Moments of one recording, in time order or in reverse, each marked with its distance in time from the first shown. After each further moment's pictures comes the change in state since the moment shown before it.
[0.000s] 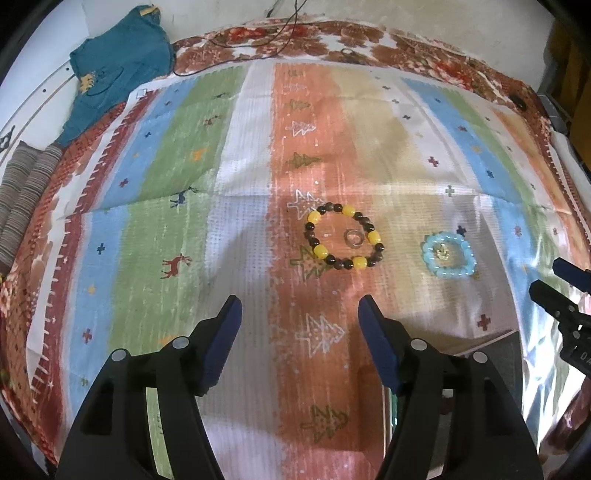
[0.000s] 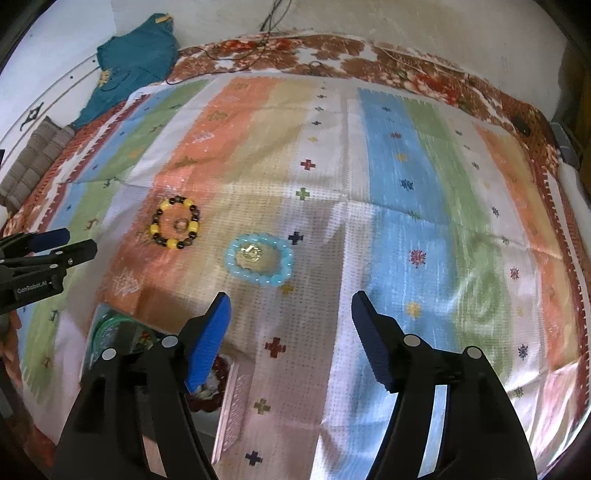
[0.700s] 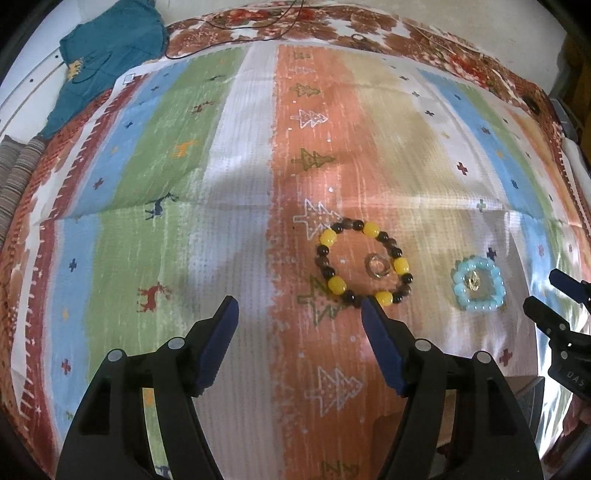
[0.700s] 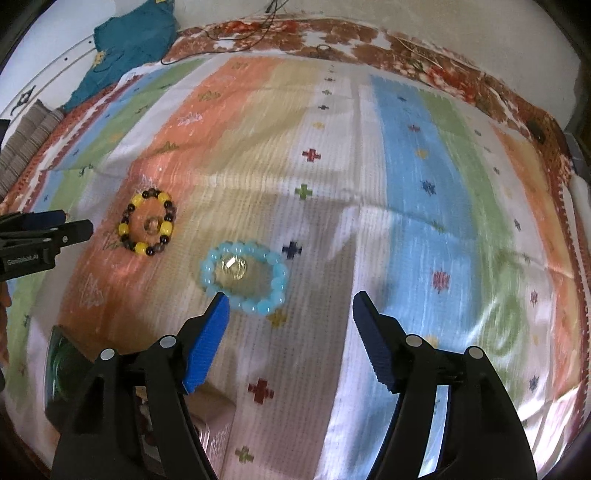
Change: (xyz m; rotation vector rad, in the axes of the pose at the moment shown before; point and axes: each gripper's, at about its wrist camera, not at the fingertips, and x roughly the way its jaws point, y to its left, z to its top) left arm 0.051 0.011 0.030 -0.020 0.040 -0.028; right arm 0.050 0.005 0.019 -0.053 0.036 -0.022
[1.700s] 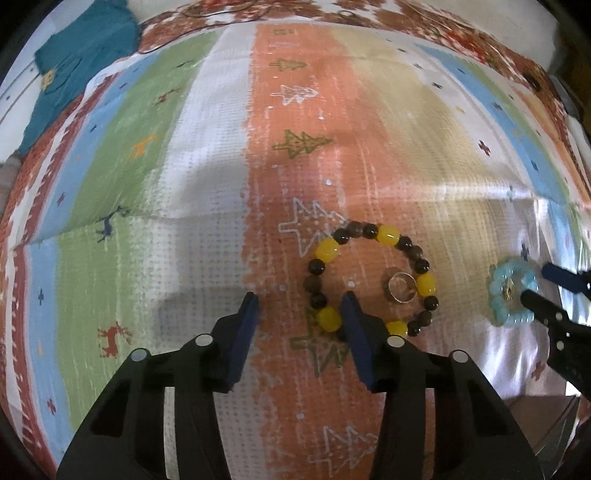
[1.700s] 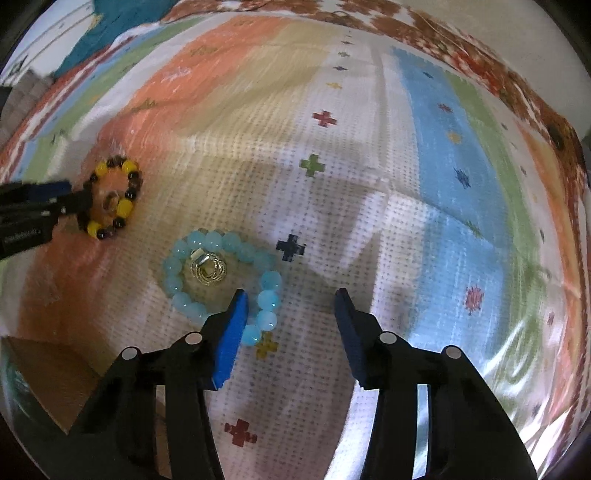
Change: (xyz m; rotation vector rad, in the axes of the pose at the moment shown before) left arm 0.053 -0.008 0.013 0.082 0.039 -0.003; right arm 0.055 0.010 0.008 -0.108 0.105 -0.023
